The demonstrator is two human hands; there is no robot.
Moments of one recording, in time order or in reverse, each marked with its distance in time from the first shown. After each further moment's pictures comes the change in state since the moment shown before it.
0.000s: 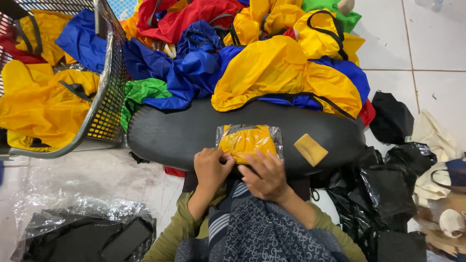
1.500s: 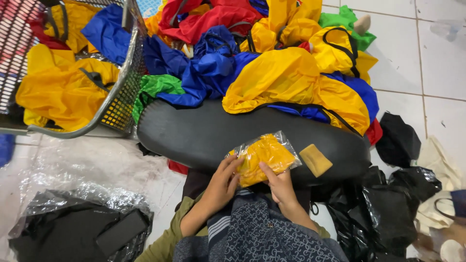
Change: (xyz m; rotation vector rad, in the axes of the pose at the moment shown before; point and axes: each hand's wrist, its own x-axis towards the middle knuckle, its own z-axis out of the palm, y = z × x) left_hand -0.033 0.027 -0.044 -0.705 -0.443 -0.143; right_hand -0.023 -0.001 -0.008 1.214 0.009 1.734
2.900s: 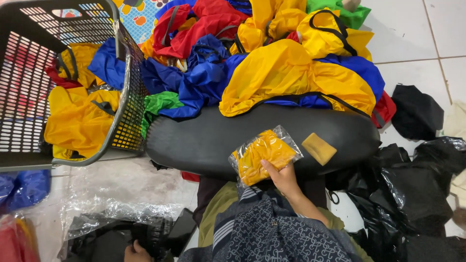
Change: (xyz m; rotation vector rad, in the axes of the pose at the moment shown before) left_hand -0.342 -0.310 -0.193 0.949 0.991 -0.796; right_hand 0.006 0.017 -0.010 -0.246 -0.006 -0.247
